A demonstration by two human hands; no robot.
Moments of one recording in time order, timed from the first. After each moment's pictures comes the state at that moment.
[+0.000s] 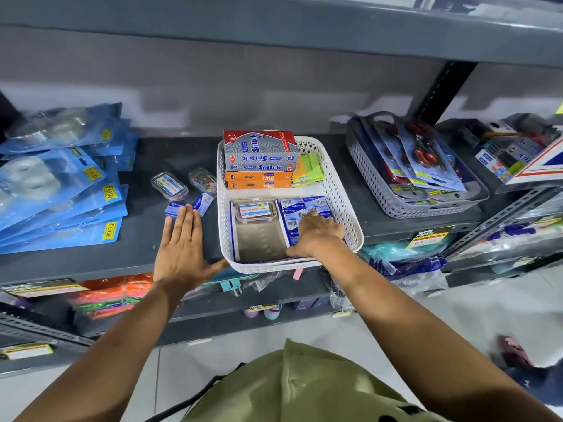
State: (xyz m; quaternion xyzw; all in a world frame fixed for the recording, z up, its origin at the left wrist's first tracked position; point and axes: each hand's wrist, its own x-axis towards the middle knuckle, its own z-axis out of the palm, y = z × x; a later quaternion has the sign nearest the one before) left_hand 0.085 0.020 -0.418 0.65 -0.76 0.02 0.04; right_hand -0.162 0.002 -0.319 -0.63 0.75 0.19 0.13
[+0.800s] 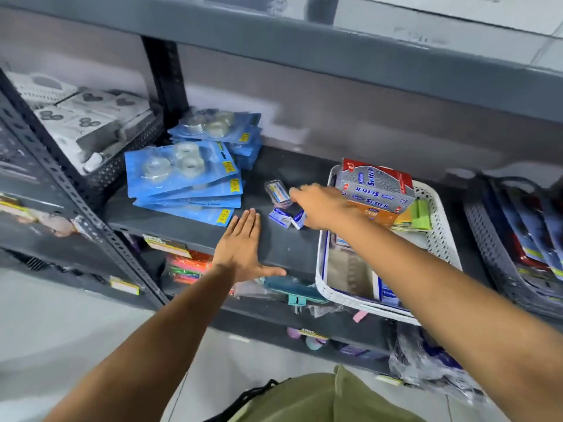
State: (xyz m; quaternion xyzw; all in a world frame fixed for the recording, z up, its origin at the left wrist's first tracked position) left_hand 0.151 0.023 -0.415 0.72 -0.69 -0.04 0.03; right_hand -0.007 -0.071 -0.281 -0.91 0.39 0.11 -0.04
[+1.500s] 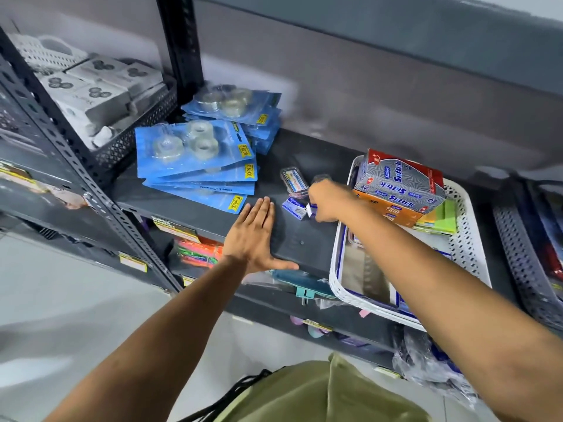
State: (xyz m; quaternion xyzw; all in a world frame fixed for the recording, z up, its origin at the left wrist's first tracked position) left_hand 0.151 0.021 -0.417 0.71 -0.70 -0.02 0.03; right_hand 0.014 -0.100 -0.316 -0.88 0.44 0.16 0.02
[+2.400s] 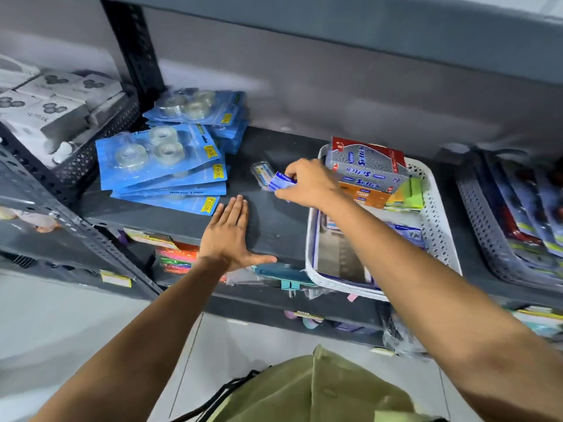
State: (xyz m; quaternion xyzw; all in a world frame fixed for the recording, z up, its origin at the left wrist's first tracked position) left_hand 0.146 0.022 -0.410 0.72 -0.69 -0.02 0.01; right_hand -0.013 -0.085 -0.287 -0.84 0.51 -0.06 0.14
